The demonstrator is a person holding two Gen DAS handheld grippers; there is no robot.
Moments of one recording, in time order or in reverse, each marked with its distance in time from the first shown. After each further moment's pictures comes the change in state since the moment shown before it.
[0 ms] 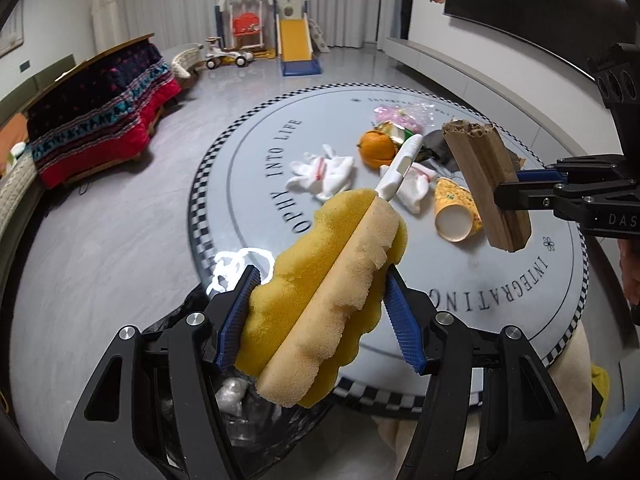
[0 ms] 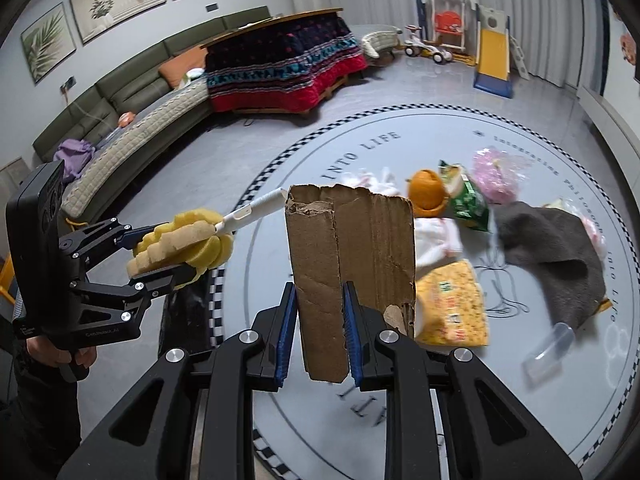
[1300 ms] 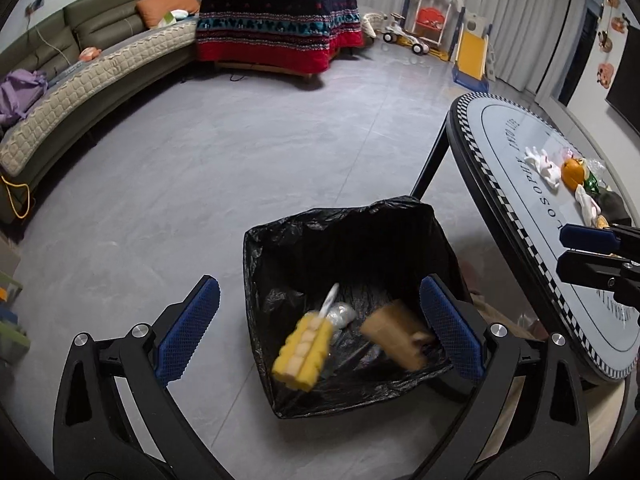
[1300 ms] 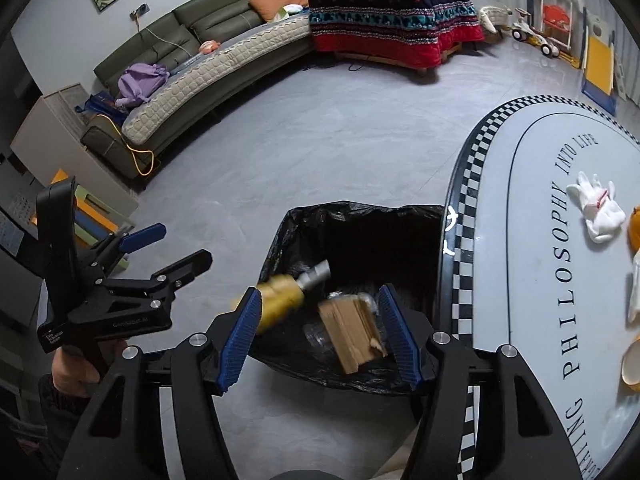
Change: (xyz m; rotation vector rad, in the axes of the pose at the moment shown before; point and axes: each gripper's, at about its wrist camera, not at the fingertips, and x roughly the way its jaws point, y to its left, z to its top) left arm -0.057 0.185 -0.166 -0.504 0.048 0.332; right arm 0.113 0.190 -0.003 -0.183 0.171 0.215
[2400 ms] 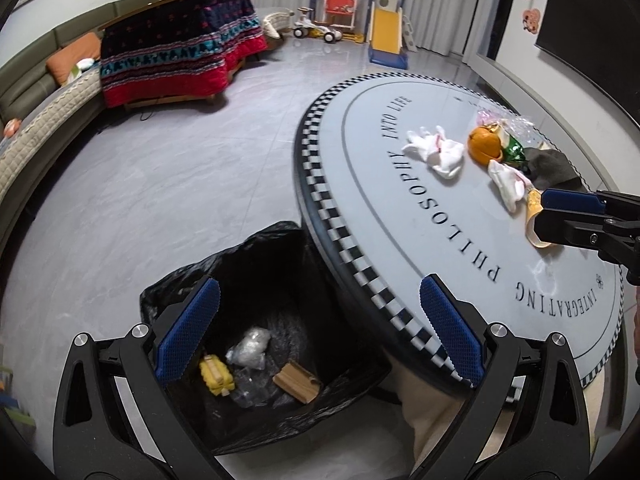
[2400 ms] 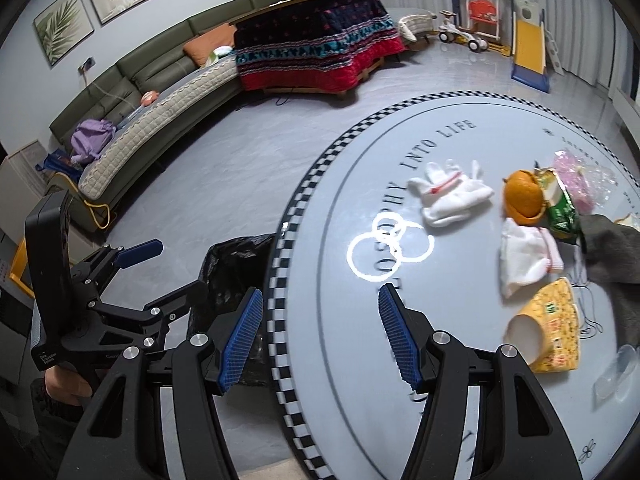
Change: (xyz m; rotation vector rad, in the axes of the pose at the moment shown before) left arm 0.017 -0.177 0.049 0.250 0.008 -0.172; right arm -0.088 -0.140 -0.015 0.171 -0.111 -0.143
